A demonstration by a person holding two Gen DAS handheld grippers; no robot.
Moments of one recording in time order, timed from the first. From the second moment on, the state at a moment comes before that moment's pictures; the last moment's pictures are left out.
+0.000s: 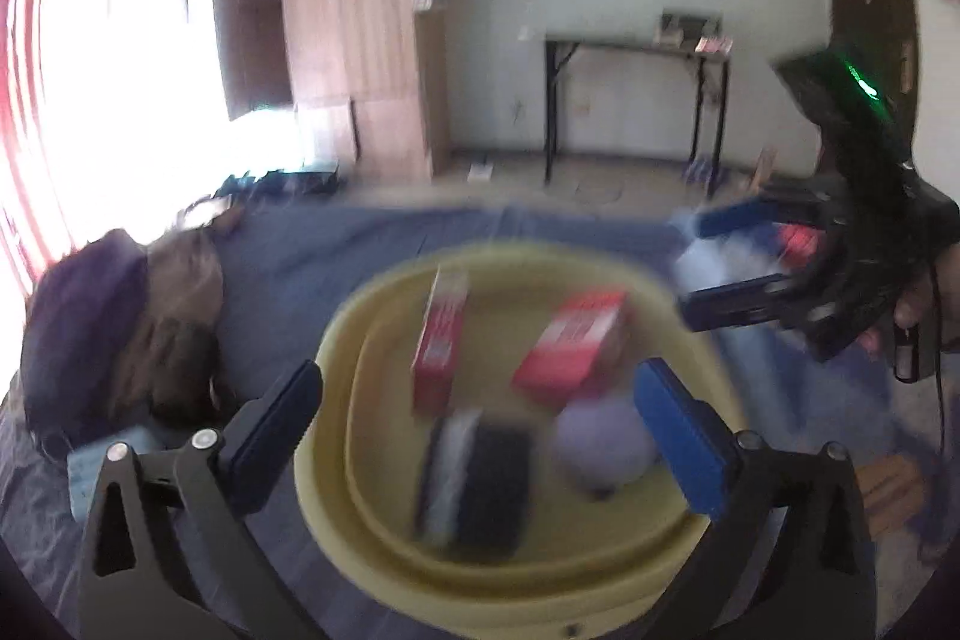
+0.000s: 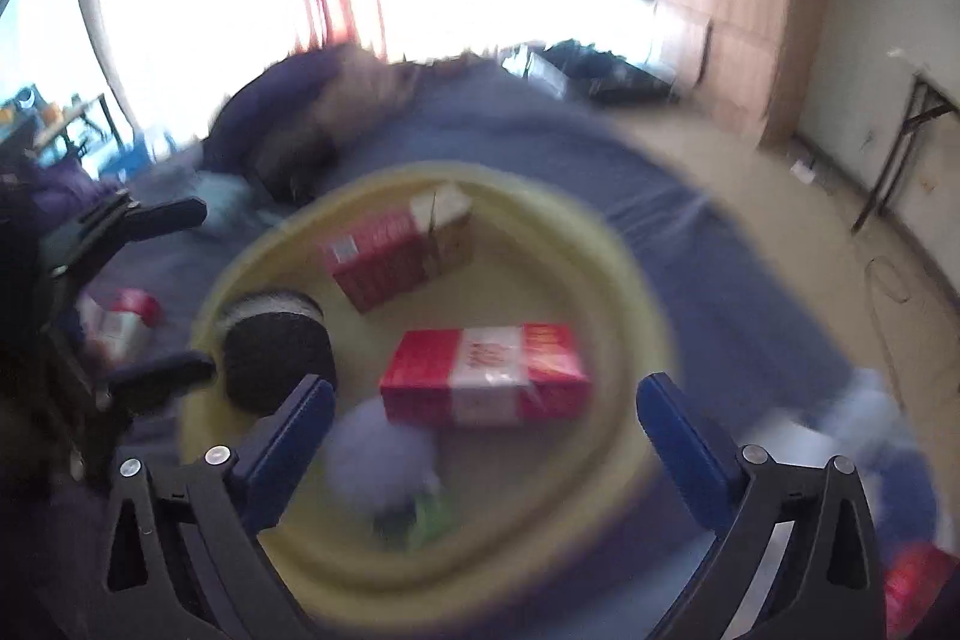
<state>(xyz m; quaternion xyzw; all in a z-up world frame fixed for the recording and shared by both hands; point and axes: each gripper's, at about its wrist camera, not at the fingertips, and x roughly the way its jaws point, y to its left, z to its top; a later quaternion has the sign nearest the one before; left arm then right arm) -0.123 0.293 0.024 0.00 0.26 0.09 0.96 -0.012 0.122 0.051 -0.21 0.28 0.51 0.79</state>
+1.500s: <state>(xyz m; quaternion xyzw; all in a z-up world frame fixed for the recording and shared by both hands) 0.158 -0.019 -0.033 0.21 0.37 -0.22 0.88 0.045 -0.358 -0.029 -0.17 0.34 0.24 0.89</state>
